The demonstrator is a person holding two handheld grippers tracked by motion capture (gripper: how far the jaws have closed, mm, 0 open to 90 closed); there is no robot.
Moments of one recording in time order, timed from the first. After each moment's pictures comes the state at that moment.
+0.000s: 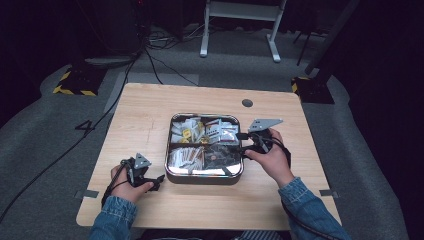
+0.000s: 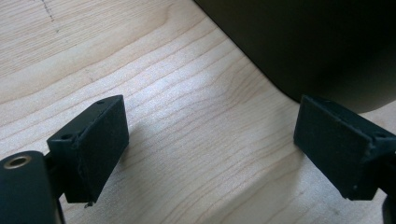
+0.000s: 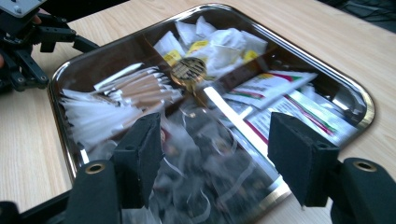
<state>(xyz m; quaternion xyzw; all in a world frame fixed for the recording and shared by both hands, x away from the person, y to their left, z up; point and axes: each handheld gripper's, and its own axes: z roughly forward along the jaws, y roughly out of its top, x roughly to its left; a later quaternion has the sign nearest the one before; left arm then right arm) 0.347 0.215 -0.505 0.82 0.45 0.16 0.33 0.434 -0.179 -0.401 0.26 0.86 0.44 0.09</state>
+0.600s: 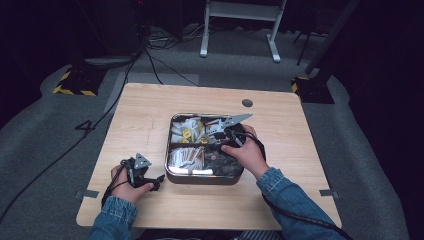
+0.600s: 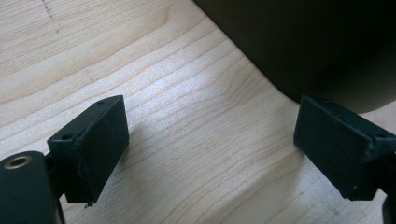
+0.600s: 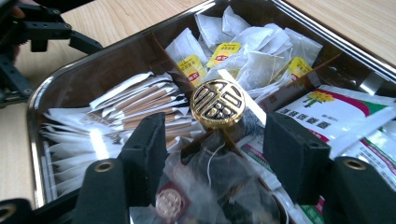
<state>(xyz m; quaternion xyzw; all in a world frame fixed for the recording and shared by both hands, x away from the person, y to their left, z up) 0.347 0.215 -0.505 0.82 0.45 0.16 0.33 0.462 -0.113 -0.423 0.25 0.88 0.41 0.06</state>
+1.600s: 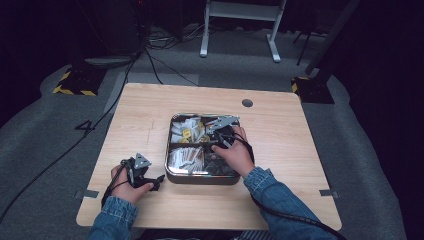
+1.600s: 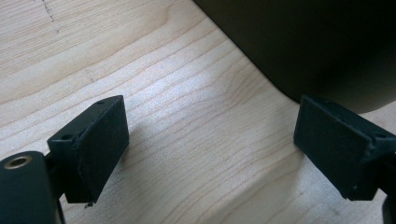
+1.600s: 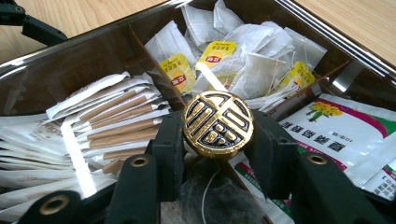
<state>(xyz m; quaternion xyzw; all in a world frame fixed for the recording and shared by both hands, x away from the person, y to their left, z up) 0.347 0.215 -0.505 0.82 0.45 0.16 0.33 0.465 -0.086 -0.440 0.25 0.88 0.39 0.10</state>
